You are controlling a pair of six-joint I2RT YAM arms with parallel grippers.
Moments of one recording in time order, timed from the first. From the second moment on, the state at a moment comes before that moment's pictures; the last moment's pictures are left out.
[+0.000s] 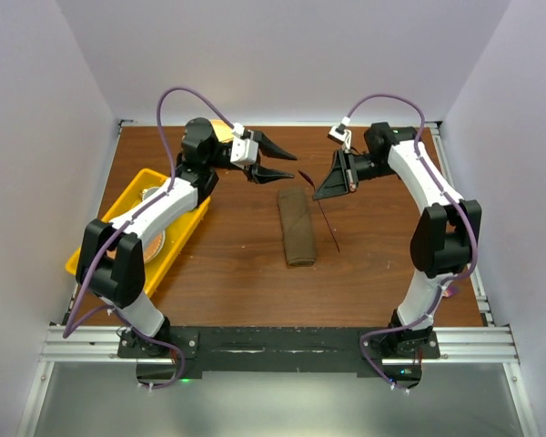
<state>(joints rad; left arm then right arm) -0.42 1.65 1.28 0.55 1.25 0.22 0.15 1.88 1.68 -1.35 -1.44 -0.46</state>
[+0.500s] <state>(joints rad) -0.43 1.65 1.21 0.70 1.30 0.15 0.21 1.81 1.67 -1.31 -1.46 -0.39</state>
